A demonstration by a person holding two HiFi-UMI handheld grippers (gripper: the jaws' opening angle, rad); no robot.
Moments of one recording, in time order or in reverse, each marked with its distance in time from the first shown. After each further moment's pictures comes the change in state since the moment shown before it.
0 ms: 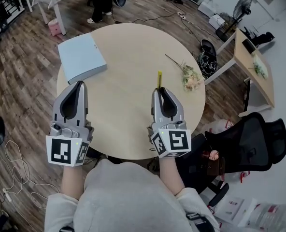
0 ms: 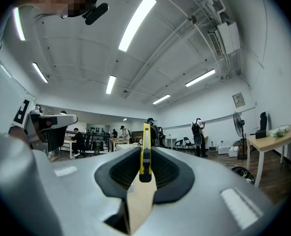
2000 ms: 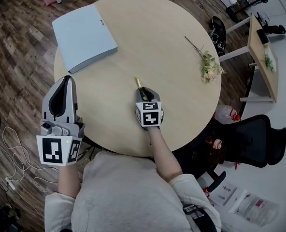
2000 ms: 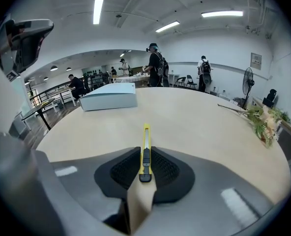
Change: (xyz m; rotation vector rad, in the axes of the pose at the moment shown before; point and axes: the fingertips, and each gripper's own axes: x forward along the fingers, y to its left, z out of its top) left arm 0.027 0.133 -0.115 -0.101 0.210 0.060; right arm 0.096 0.027 -0.339 -0.030 0.834 -0.022
